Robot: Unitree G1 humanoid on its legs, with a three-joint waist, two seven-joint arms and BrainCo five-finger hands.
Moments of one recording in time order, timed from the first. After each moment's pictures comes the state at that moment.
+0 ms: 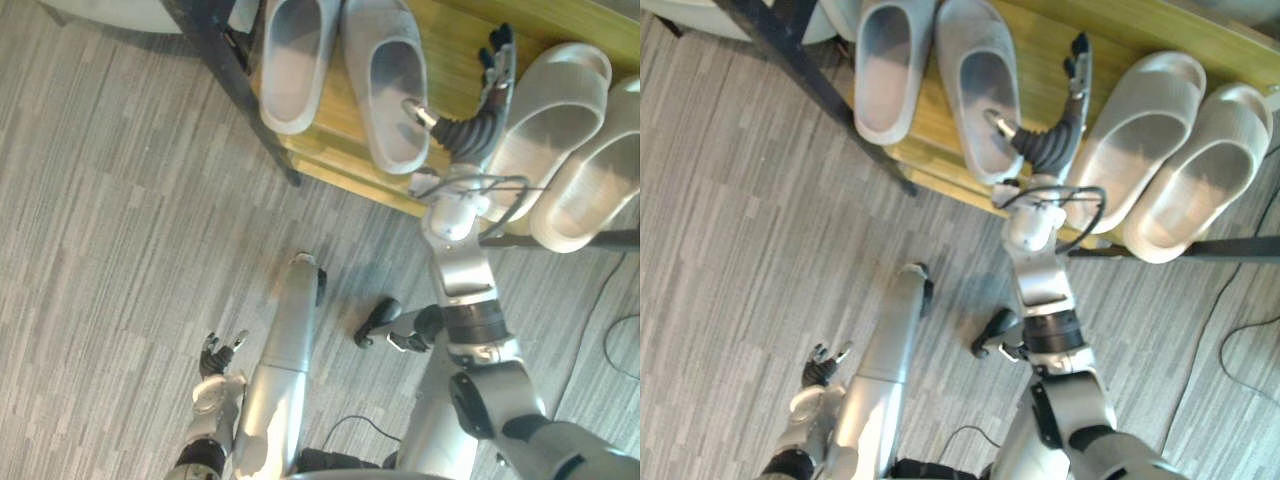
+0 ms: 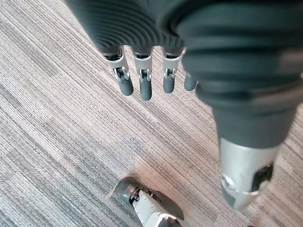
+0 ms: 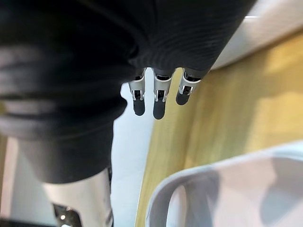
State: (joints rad) left arm -0.09 0.08 0.14 0.82 -0.33 -0.14 0.25; right arm -0.71 -0.09 0.01 0.10 -0.06 -0.08 -0.52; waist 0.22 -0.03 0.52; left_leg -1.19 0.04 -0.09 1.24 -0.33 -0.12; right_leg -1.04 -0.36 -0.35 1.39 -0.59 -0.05
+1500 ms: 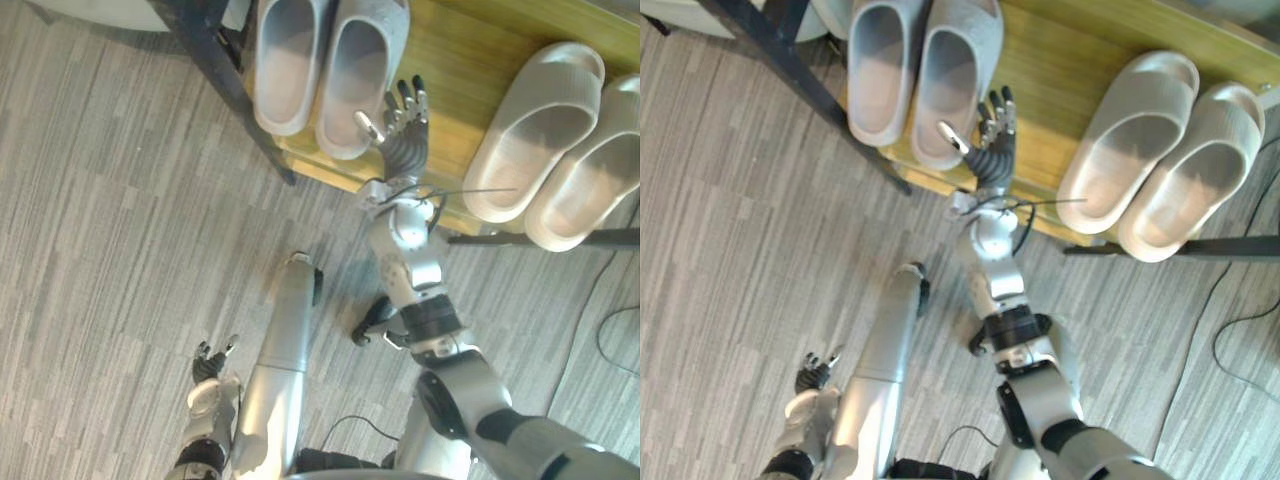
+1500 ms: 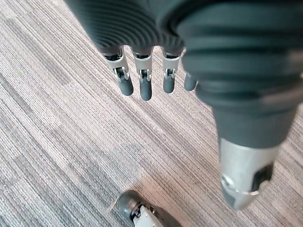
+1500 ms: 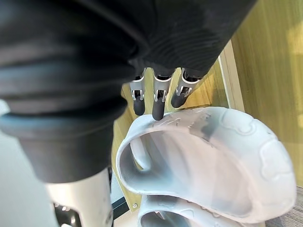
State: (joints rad) left arm -0.11 0.06 0.24 0.86 -0.33 -0.14 0.28; right arm -0.82 0.05 0.09 0.35 0.40 -0.21 -0.41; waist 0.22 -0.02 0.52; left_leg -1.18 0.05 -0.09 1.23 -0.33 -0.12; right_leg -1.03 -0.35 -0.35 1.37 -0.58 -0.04
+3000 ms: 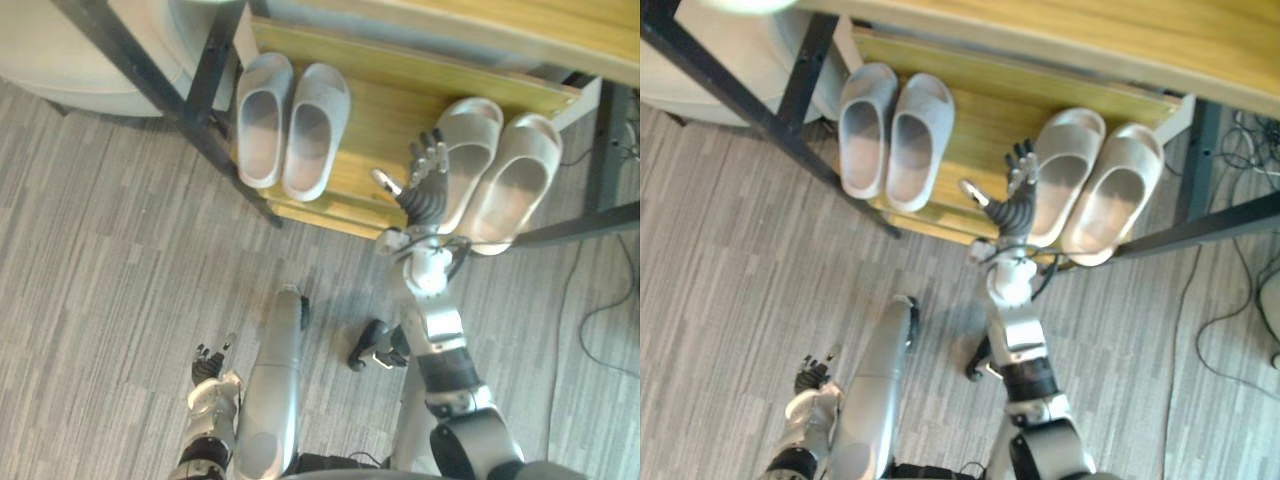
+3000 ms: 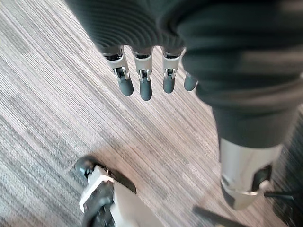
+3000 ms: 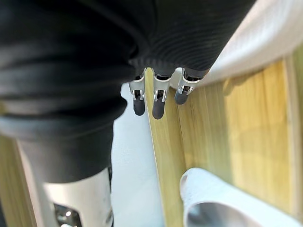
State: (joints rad) left arm -0.12 0.04 0.29 0.86 -0.35 -0.12 0.25; right arm -0.31 0.04 0.13 0.00 0.10 -0.11 -0.36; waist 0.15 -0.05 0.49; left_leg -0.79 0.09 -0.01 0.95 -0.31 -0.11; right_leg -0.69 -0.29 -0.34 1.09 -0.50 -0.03
